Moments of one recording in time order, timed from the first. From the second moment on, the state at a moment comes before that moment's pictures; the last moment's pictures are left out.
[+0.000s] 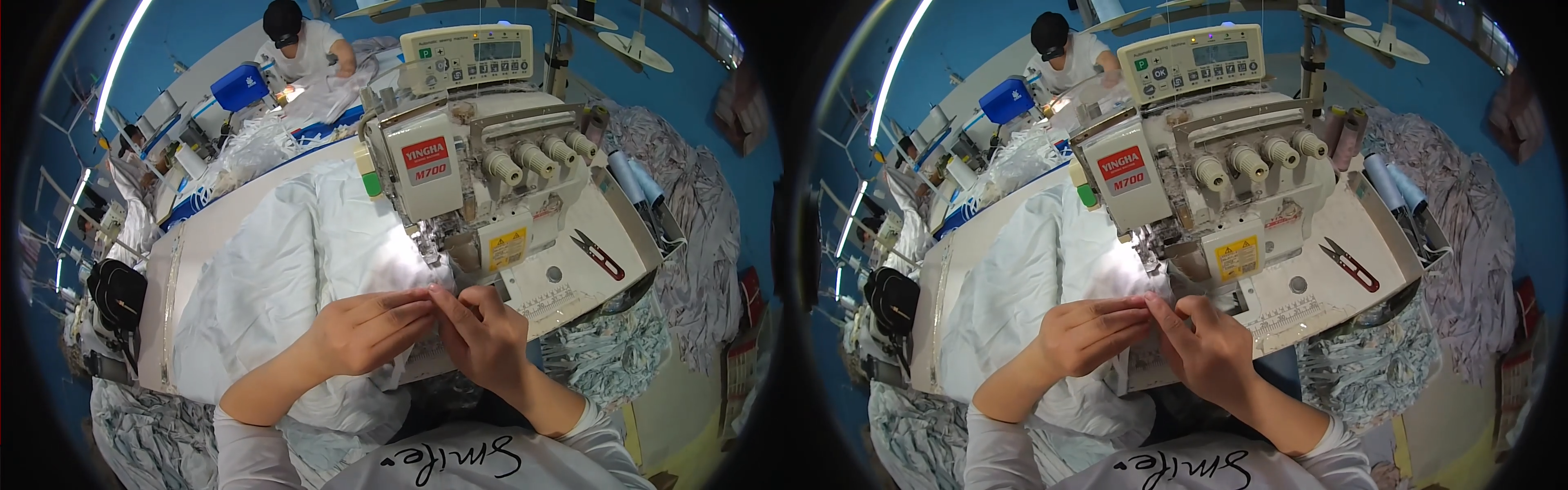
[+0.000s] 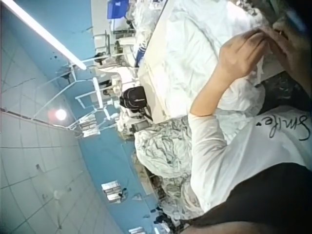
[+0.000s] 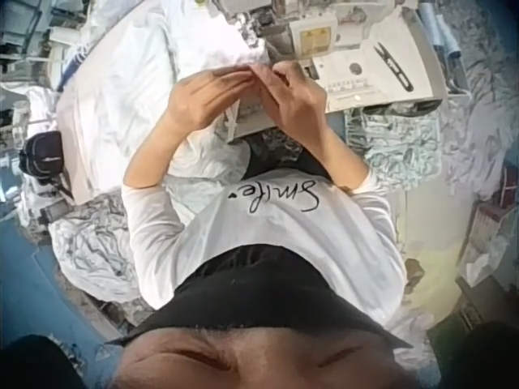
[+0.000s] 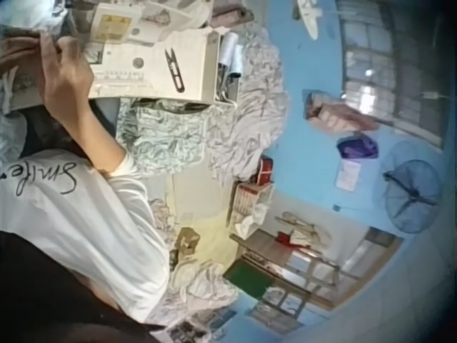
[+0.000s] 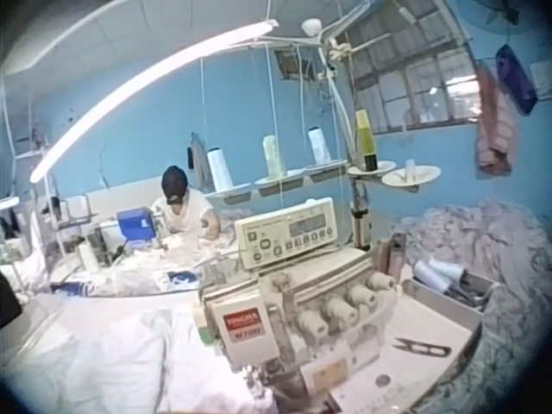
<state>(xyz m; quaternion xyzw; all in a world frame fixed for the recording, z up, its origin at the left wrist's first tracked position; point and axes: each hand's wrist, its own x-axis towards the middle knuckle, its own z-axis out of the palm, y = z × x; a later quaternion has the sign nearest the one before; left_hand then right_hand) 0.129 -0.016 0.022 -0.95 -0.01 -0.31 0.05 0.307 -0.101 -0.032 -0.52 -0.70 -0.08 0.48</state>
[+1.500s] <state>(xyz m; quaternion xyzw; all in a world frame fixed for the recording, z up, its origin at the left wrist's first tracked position) 0.090 -0.003 0.033 -0.95 -0.13 -0.26 -0.08 0.321 -0.200 -0.121 -0.49 -0.66 0.54 0.17</state>
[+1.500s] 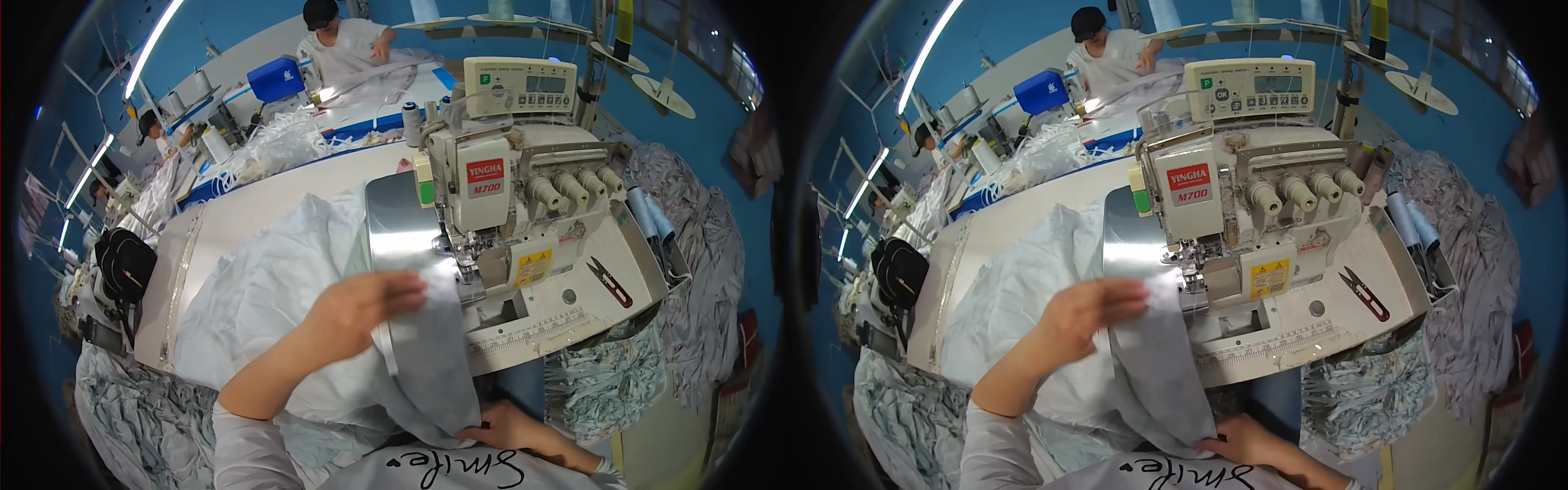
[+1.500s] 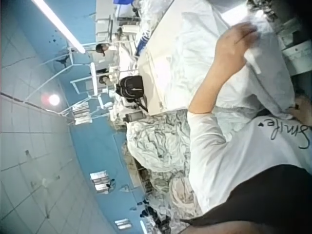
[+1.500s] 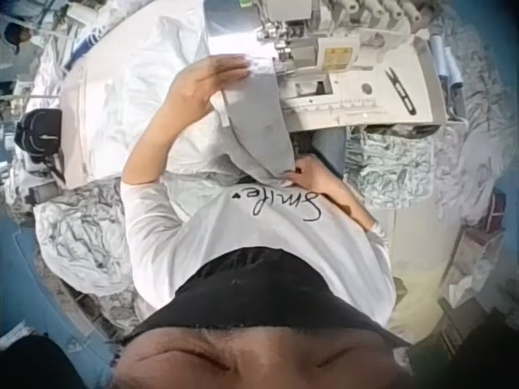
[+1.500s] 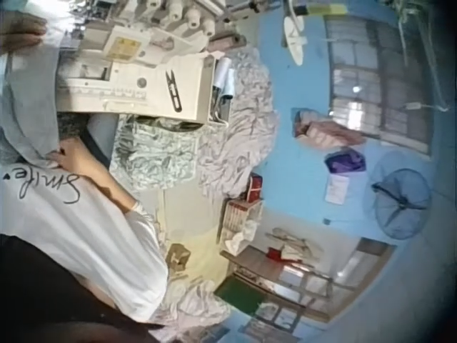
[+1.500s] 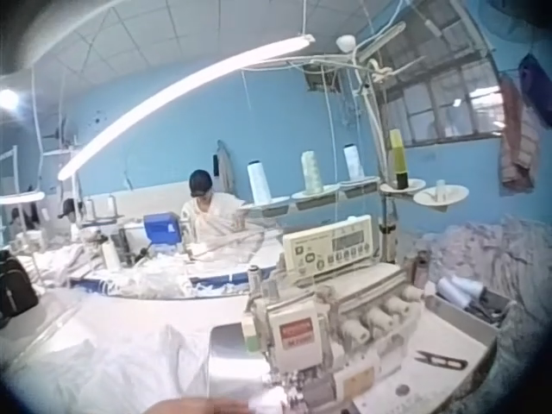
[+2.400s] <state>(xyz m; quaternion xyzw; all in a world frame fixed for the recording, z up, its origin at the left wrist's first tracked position) 0.129 -0.017 0.032 -0.96 -0.17 -0.24 -0.03 0.307 -0.114 -0.039 -0.47 -0.34 0.60 0.56</state>
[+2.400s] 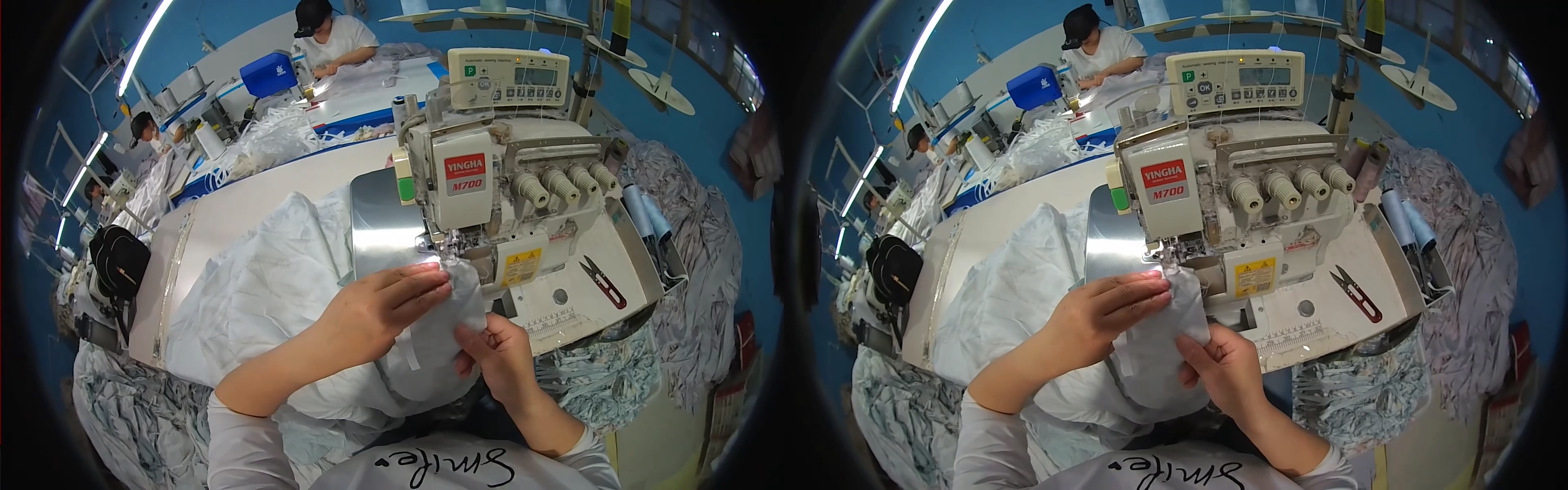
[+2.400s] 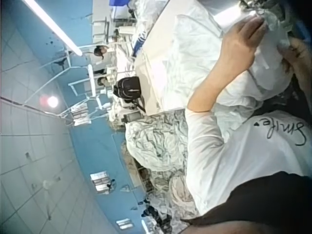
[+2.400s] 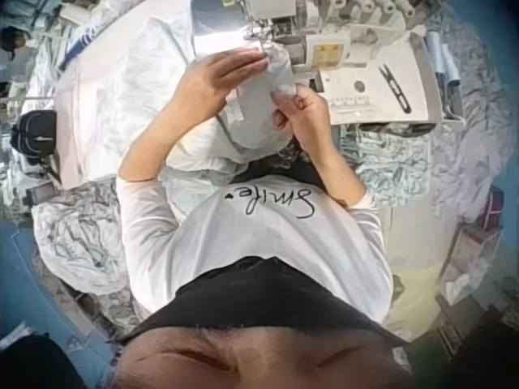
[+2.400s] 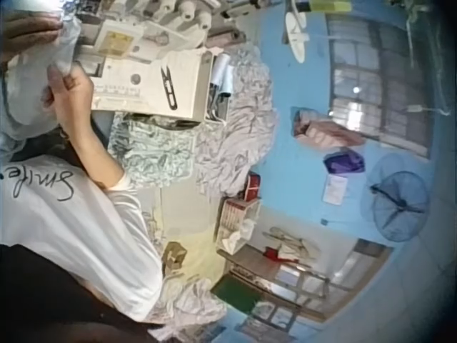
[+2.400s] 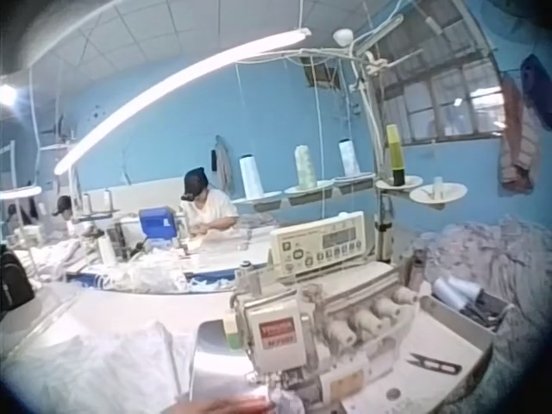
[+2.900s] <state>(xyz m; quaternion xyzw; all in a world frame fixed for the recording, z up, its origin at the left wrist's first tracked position) 0.123 0.029 0.040 -0.94 -0.22 -0.24 -0.08 0.311 -0.104 -0.029 -0.45 -0.35 0.60 0.56</state>
